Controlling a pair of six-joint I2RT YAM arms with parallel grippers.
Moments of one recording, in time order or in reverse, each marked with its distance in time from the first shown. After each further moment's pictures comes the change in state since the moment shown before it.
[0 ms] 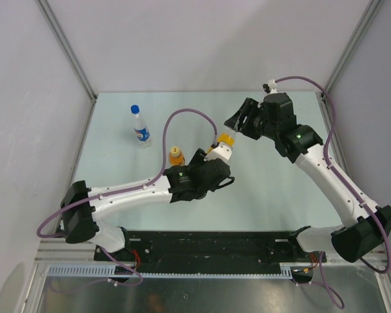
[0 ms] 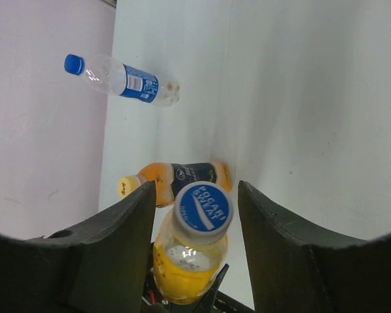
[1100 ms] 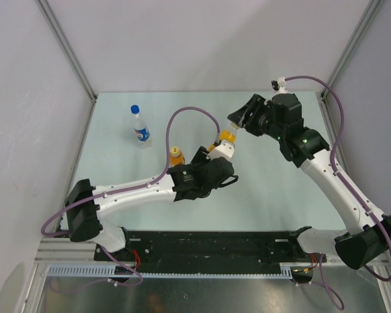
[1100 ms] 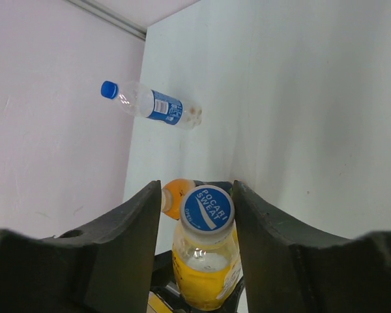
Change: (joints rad) left arm -0.003 0.041 0.034 0.010 -0.044 0.000; right arm -0.008 -0.060 -0.027 0.082 0.021 0.045
